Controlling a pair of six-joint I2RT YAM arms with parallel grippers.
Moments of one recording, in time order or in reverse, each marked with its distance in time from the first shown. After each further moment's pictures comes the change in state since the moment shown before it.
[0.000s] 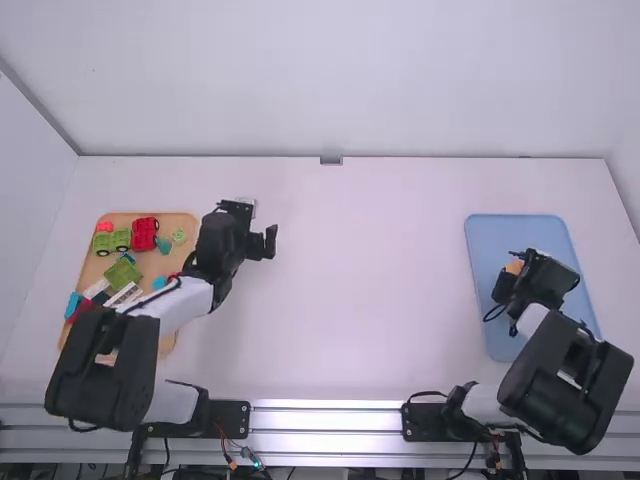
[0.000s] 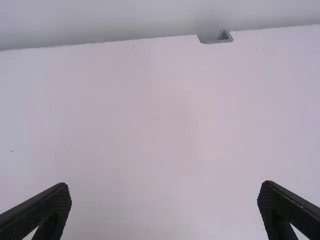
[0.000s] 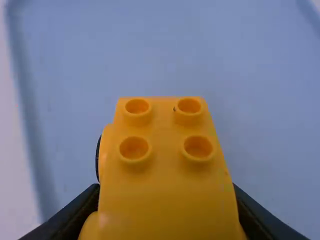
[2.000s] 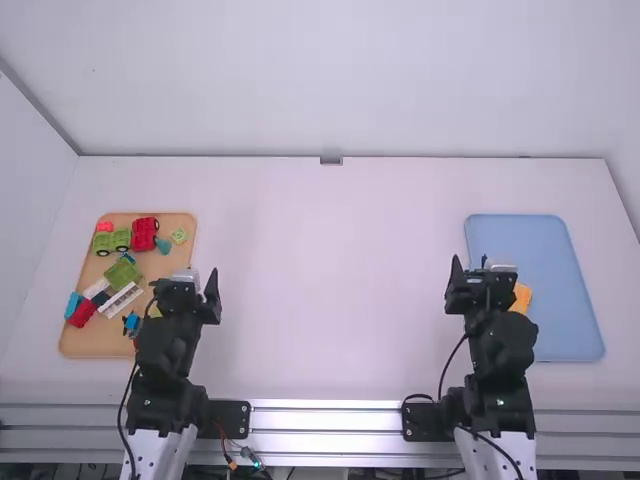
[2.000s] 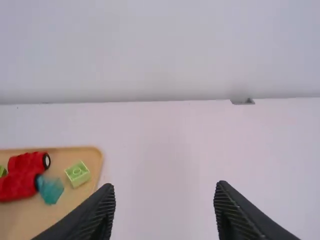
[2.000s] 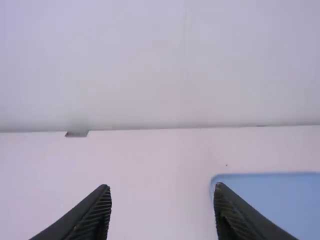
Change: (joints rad) left arm 0.160 -1.329 -0.488 -0.480 -0.028 0.032; right arm 0.593 -1.241 -0.247 -0.257 0.108 0.237
